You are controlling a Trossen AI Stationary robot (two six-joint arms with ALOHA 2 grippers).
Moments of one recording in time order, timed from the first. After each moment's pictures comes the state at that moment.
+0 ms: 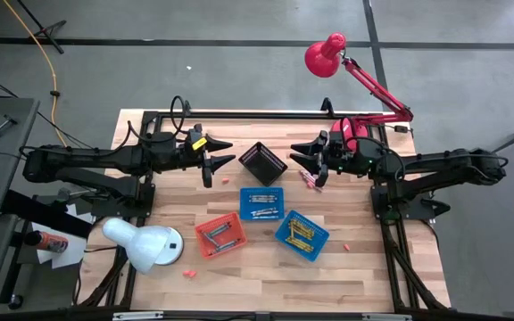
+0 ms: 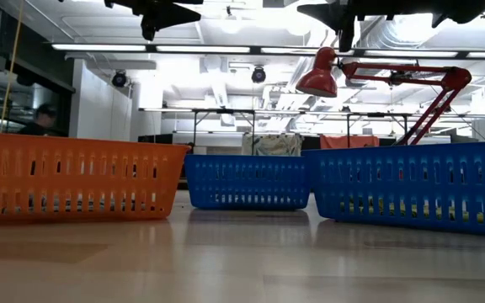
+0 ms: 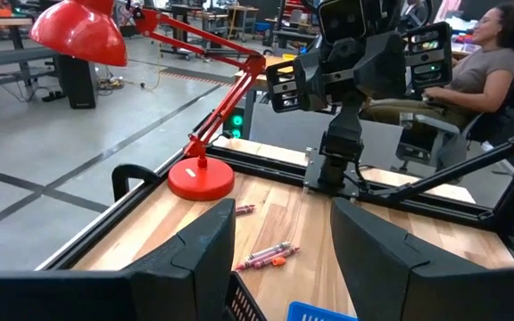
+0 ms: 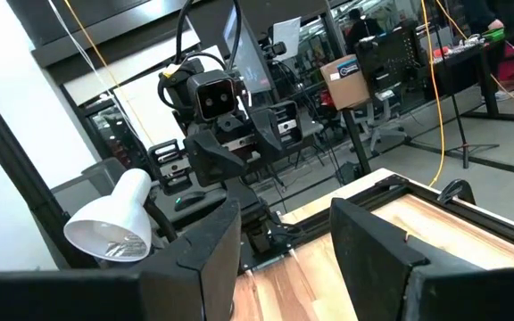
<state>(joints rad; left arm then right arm) 0.08 0.99 0.75 0.13 -0.18 -0.13 -0.08 1.04 0.62 0.54 0.08 0.39</state>
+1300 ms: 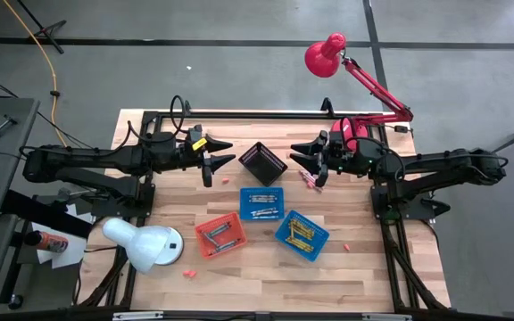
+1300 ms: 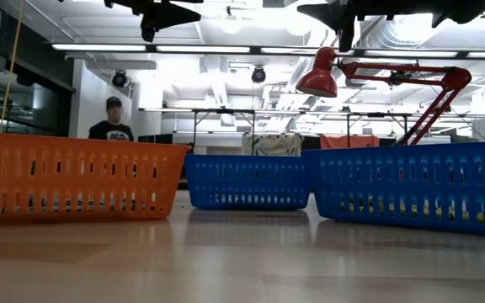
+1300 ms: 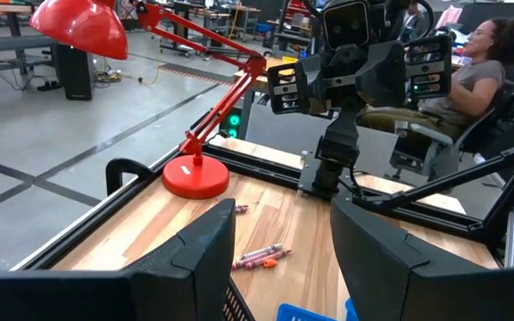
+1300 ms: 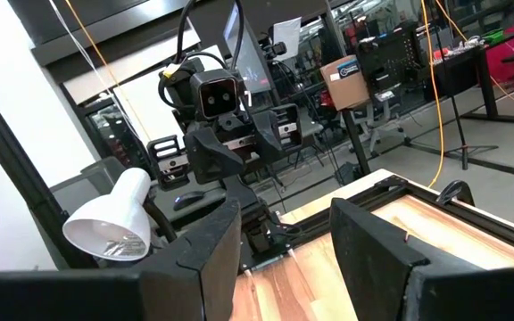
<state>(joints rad) 0.08 0.99 0.75 0.13 -0.18 -0.18 -0.08 1.04 0.62 0.54 0.08 0.38</state>
